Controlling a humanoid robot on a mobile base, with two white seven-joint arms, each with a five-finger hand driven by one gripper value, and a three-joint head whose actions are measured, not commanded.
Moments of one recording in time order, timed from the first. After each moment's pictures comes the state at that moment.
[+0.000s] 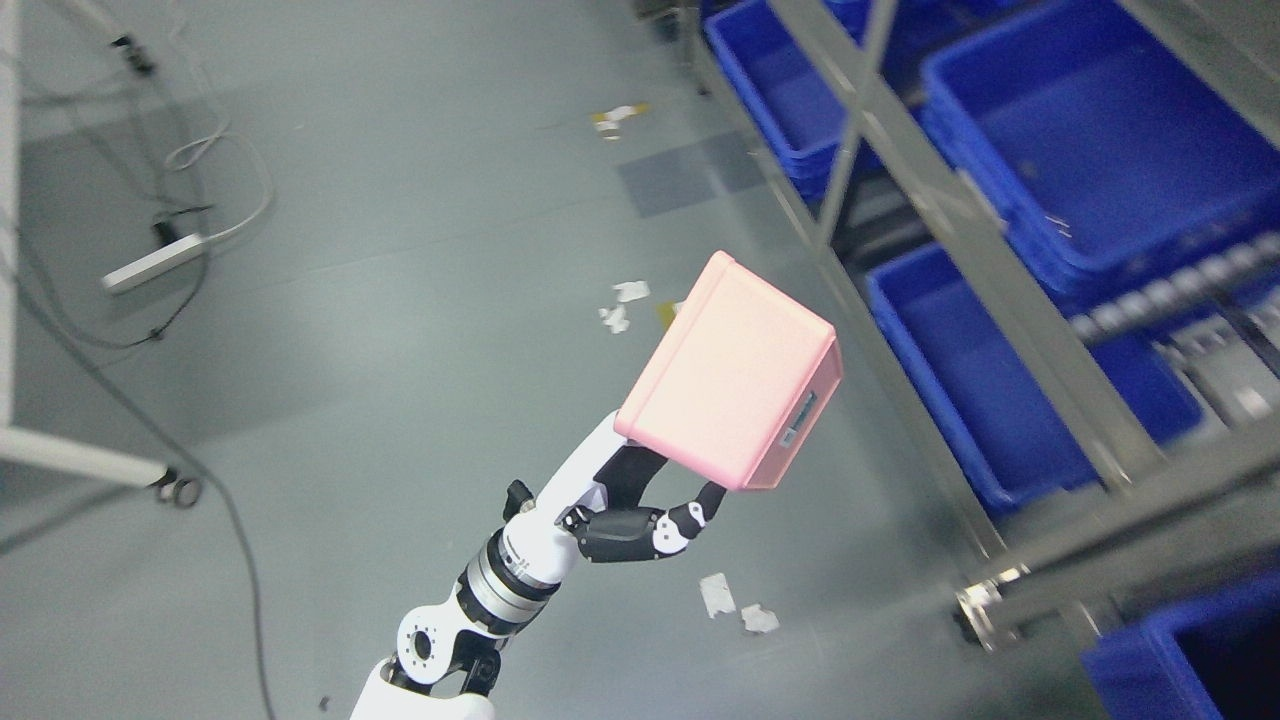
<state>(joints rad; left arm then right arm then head) -0.05 0.00 -0.34 -1.61 0.47 -0.55 -0.79 0.00 0.00 -0.05 0.00 0.00 -0.05 0.00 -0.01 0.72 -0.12</state>
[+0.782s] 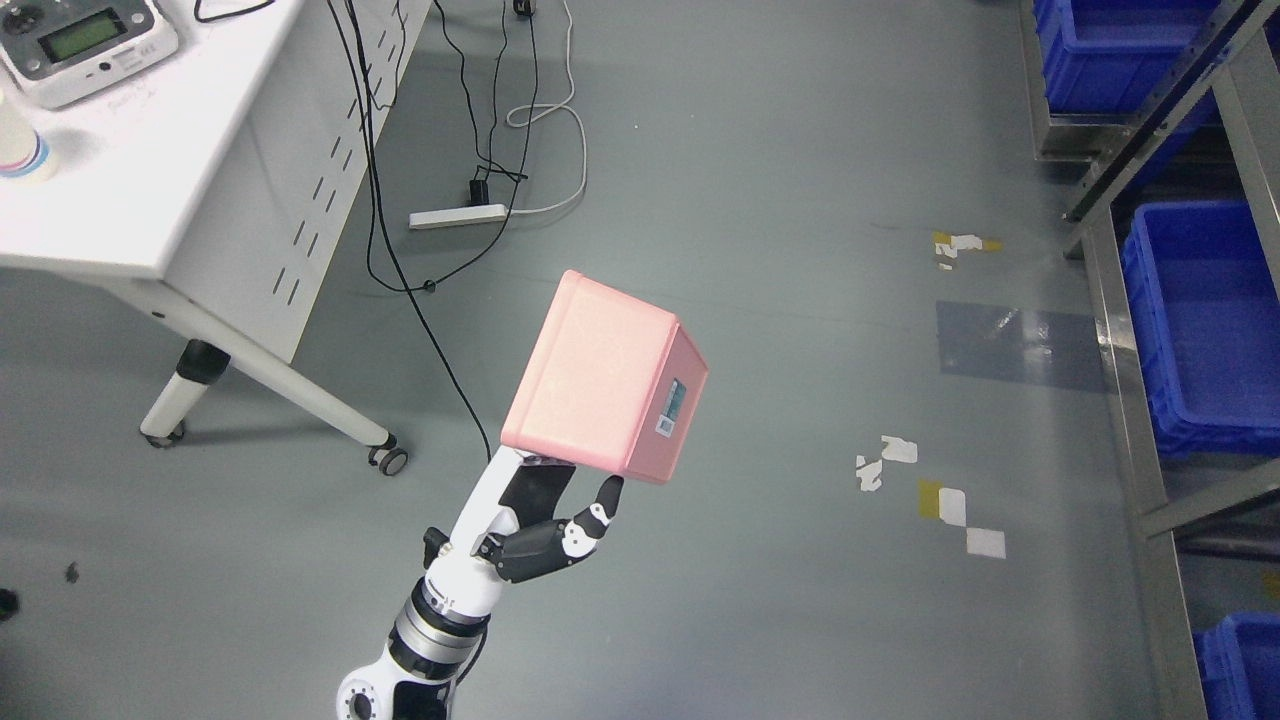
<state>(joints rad) 0.07 0.00 -0.18 -1.62 0.46 -0.58 -0.77 0.00 0.00 -0.05 0.00 0.00 -0.06 0.00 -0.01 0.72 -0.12</state>
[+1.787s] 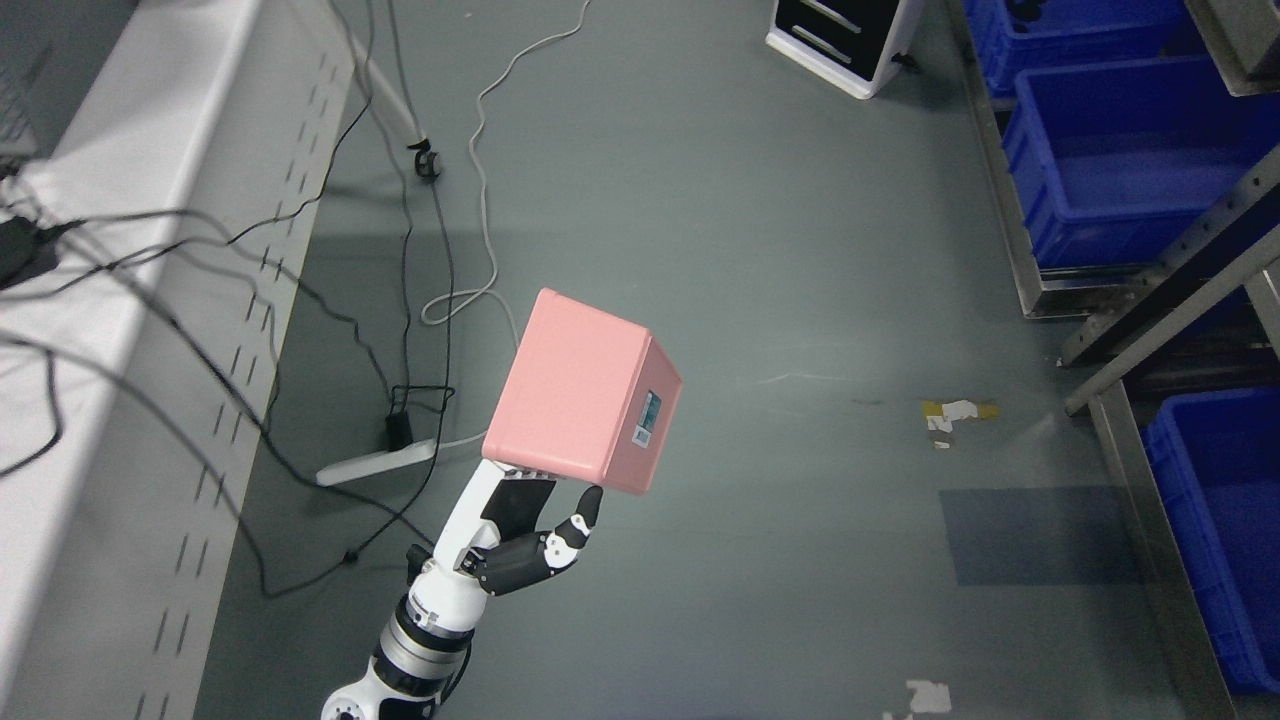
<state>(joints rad) 0.10 0.00 -0.15 -1.61 0.46 -0.58 -0.78 0.00 0.00 -0.05 0.00 0.00 -0.05 -0.01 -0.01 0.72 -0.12</state>
